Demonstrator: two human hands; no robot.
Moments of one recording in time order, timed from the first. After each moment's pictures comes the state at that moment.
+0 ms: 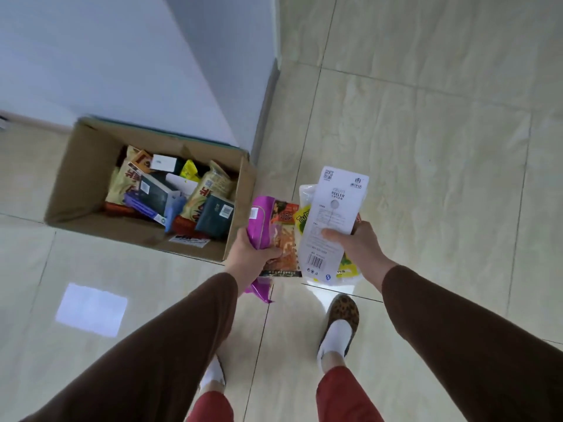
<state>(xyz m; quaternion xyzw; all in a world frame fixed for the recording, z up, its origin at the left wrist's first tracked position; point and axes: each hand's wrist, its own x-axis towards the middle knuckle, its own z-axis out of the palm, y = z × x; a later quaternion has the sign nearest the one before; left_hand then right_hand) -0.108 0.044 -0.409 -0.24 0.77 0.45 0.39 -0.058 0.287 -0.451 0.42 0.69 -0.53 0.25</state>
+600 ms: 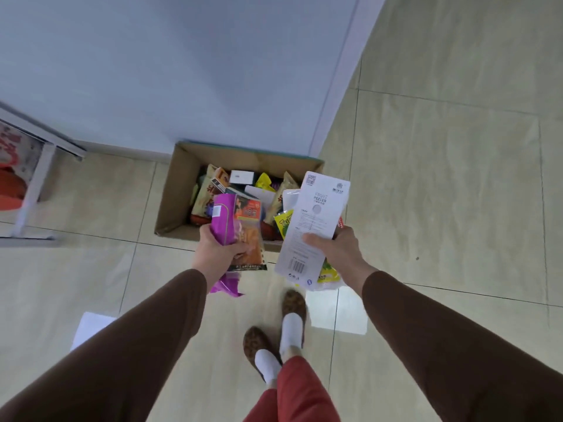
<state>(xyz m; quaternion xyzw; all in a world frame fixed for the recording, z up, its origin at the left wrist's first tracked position) -0.190 -0.258 -0.330 -0.24 0.81 0.42 0.34 -0.099 0.002 -0.391 0.45 0.67 -0.55 0.19</state>
